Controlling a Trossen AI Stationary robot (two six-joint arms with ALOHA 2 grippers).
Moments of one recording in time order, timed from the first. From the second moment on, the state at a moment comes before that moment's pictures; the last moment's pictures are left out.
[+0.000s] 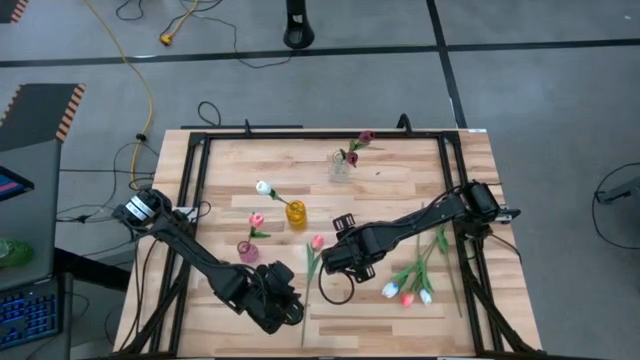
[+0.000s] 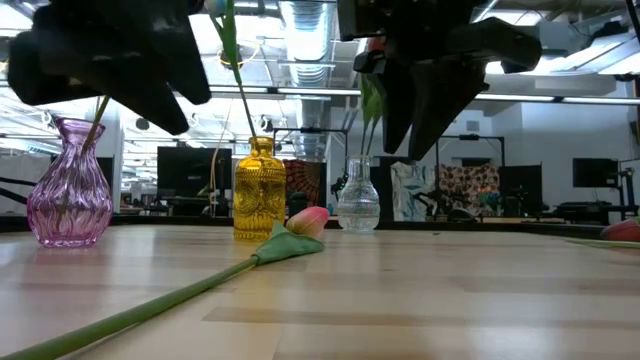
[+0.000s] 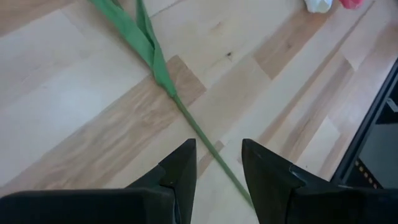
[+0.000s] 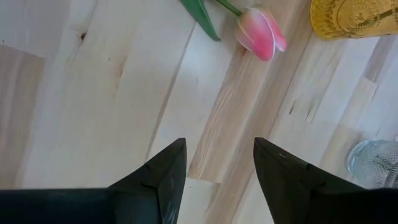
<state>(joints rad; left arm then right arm) -0.64 1.79 1.23 -0.52 -0.47 -1.45 0.32 1.95 1.60 -1.06 0.31 -0.10</state>
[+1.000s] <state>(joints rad) -0.60 1.90 1.23 -0.43 -0.52 -1.65 0.43 1.95 1.60 -1.08 0.31 -0.03</state>
